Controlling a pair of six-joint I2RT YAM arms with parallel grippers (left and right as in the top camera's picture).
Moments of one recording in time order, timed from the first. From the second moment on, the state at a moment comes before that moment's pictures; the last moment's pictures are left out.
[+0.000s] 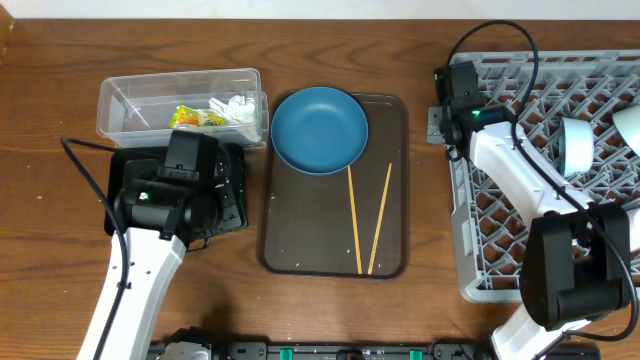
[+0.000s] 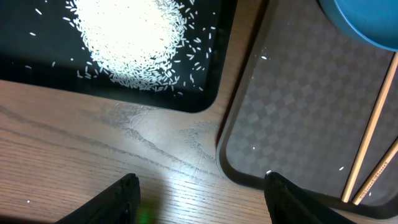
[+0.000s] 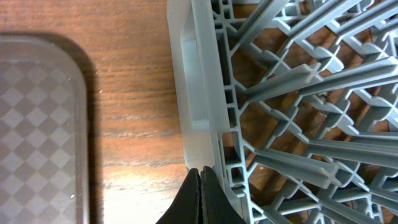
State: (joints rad) left arm -0.16 1.19 1.08 -1.20 -0.01 -0.43; right arm 0.22 1.83 1.29 -0.53 0.30 0.25
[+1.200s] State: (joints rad) left arm -0.16 1.19 1.08 -1.20 -0.01 -0.43; right arm -0.03 1.36 1.20 -1.29 0.18 0.61
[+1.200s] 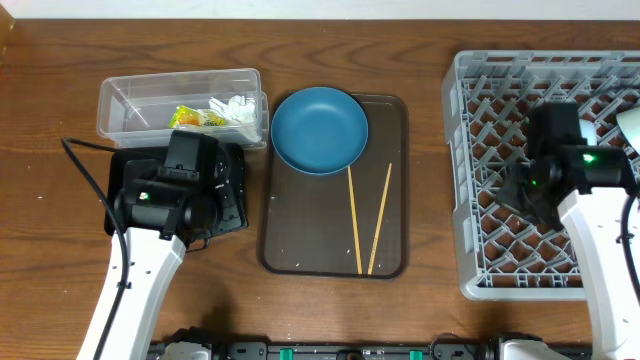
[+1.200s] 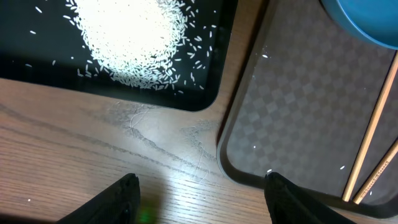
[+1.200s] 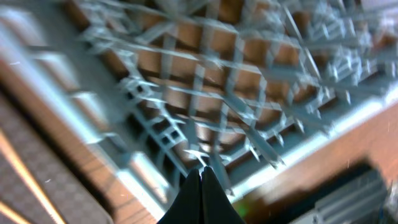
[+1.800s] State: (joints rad) left arm -0.16 1.19 1.08 -1.20 -0.01 -0.43; right arm -0.27 1.36 1.05 -1.37 0.18 0.78
